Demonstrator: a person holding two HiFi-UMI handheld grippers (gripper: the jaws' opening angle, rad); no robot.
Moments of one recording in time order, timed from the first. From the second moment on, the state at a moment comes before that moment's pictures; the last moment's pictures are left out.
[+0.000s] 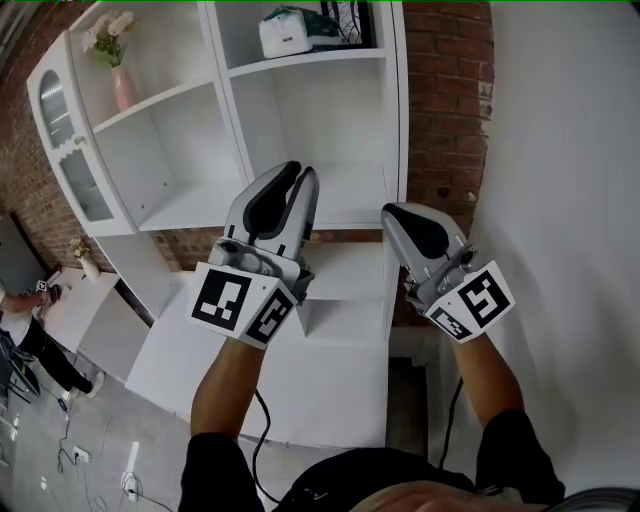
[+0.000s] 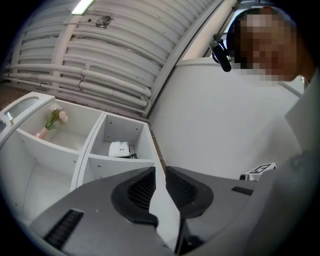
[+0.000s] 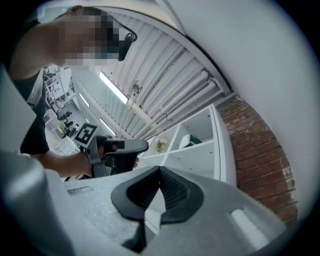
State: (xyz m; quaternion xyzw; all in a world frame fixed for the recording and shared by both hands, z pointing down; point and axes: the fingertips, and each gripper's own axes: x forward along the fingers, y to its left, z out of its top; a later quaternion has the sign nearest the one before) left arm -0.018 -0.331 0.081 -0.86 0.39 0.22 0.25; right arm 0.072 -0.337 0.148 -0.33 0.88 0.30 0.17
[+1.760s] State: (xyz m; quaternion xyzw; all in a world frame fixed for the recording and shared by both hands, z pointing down) left arm -0.012 -0.300 0.250 -0.91 0.35 0.19 0.12; right arm 0.073 -0.314 0.278 -0.37 0.90 0.17 0.15
